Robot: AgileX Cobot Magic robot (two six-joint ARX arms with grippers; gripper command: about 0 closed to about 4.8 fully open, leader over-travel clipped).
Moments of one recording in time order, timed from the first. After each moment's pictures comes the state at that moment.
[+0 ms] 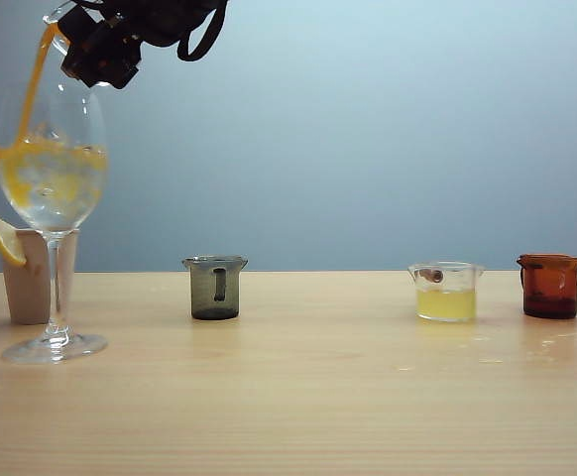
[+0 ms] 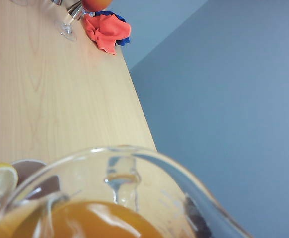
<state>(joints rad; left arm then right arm) -0.39 0.48 0.92 -0.77 0.04 0.05 0.91 1.92 1.54 0.29 -0.02 -0.88</state>
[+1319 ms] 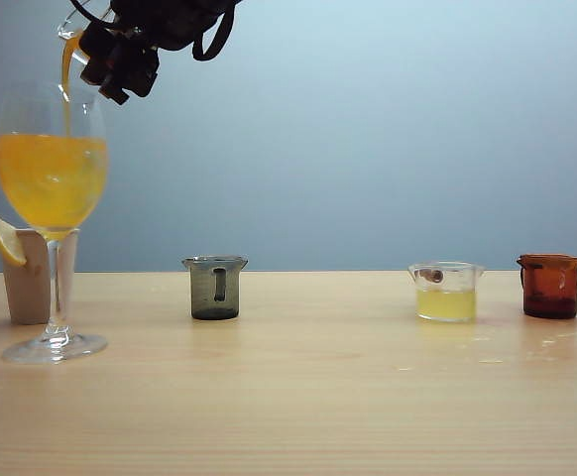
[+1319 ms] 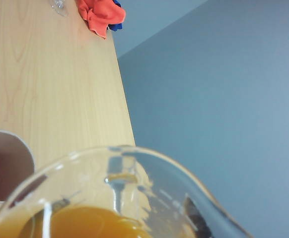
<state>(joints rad) -0.39 0.48 0.92 -0.77 0.04 0.05 0.89 1.92 1.54 0.29 0.00 -1.05</state>
